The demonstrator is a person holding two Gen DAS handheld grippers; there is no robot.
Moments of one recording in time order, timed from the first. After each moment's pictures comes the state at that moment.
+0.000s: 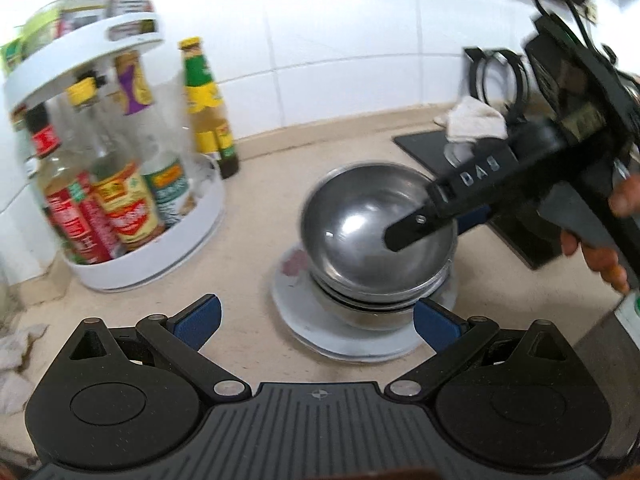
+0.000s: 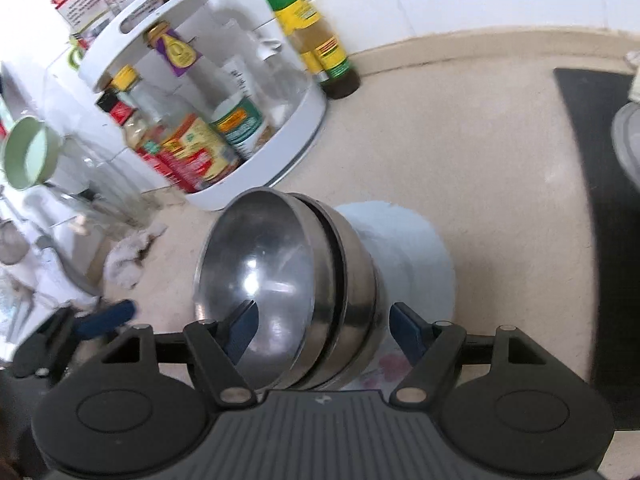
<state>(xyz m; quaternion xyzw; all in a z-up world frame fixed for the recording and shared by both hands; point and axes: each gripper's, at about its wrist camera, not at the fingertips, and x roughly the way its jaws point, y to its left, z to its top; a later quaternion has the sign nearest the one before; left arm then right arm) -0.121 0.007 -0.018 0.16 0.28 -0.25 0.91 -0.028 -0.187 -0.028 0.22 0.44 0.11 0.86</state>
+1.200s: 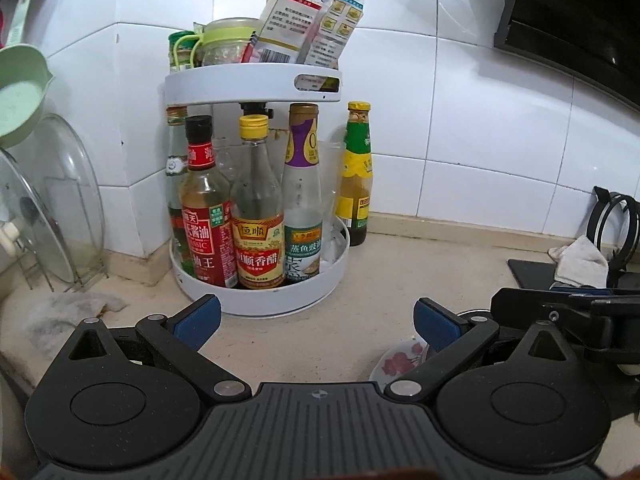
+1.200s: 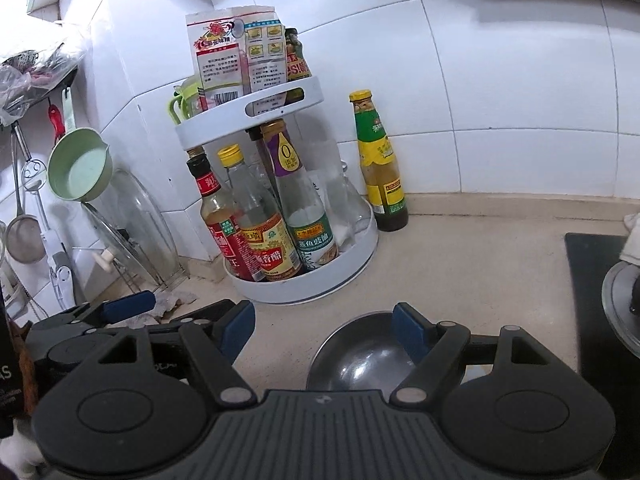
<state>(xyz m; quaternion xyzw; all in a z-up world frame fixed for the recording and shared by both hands) -0.098 0.045 0.033 0.01 0.23 -0.08 0.97 -0.071 -0.114 0.063 0.12 0.27 0.10 0.95</state>
